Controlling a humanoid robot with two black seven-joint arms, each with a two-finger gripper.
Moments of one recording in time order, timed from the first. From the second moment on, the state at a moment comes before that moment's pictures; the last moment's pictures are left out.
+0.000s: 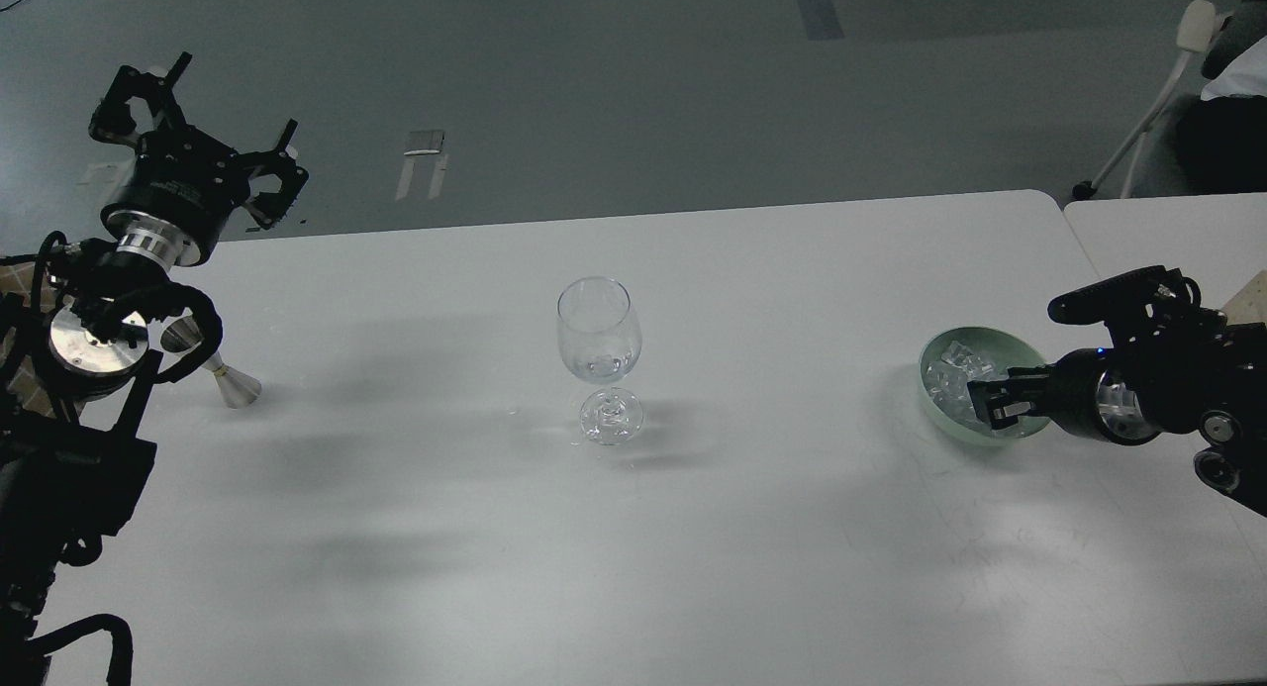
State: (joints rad) left arm -0.55 0.39 -1.41 -0.97 0.15 -0.24 0.05; right arm 0.61 -0.81 0.50 1.42 -1.78 0.49 -0.18
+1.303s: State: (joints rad) left arm -0.54 0.39 -1.41 -0.97 0.15 -0.24 0.05; right arm 0.61 -0.81 0.52 1.46 -1.77 0.49 -0.17
